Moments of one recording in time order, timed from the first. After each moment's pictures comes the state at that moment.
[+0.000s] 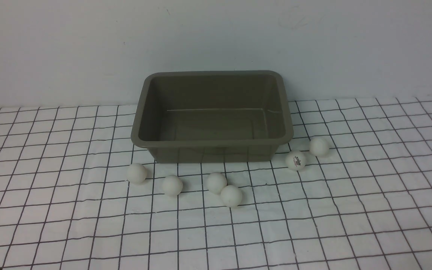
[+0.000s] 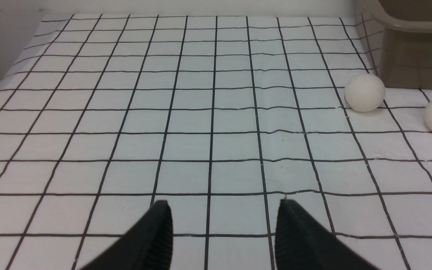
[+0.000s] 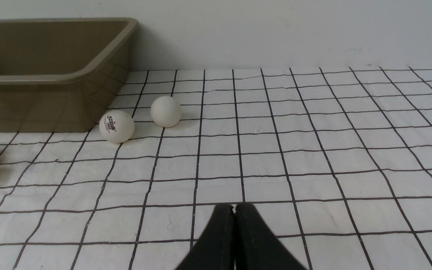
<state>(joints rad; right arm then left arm) 0.04 -0.01 0.02 0.07 0.39 -0.04 0.13 -0.01 0.02 -0.08 0.41 0.03</state>
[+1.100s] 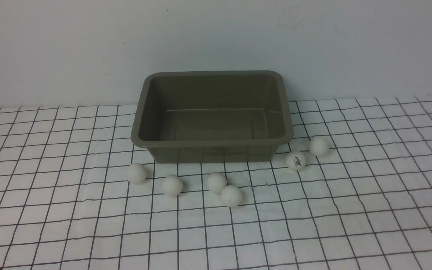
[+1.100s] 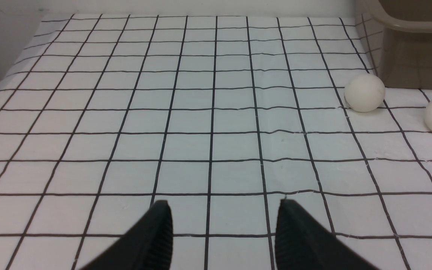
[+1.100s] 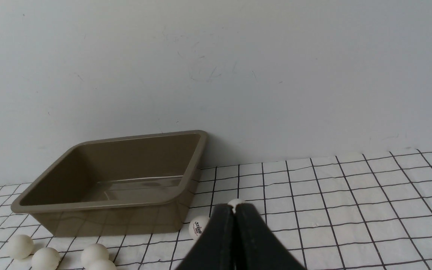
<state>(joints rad) 0.04 -0.01 -0.45 0.21 0.73 0.01 0.13 -0.01 0.02 -0.08 0.41 0.03</state>
